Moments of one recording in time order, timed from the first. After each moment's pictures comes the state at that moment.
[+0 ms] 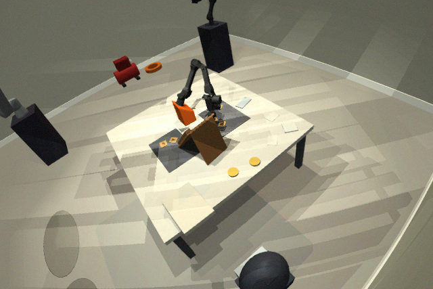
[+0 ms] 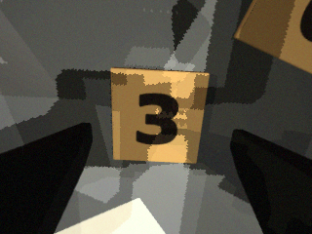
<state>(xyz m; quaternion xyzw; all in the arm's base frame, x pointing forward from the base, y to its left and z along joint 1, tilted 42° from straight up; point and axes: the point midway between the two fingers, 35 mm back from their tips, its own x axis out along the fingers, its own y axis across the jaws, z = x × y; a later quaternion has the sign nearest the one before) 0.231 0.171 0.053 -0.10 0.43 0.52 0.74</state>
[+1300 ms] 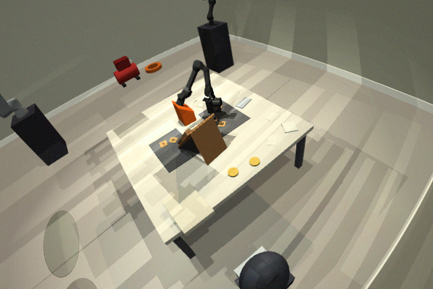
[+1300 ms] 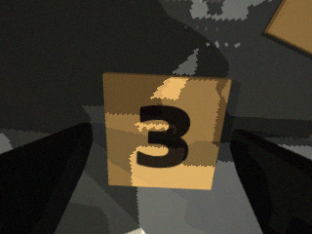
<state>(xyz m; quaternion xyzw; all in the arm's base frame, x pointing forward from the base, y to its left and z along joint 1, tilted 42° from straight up) 0.230 0.190 0.031 -0.09 0.43 0.52 0.73</state>
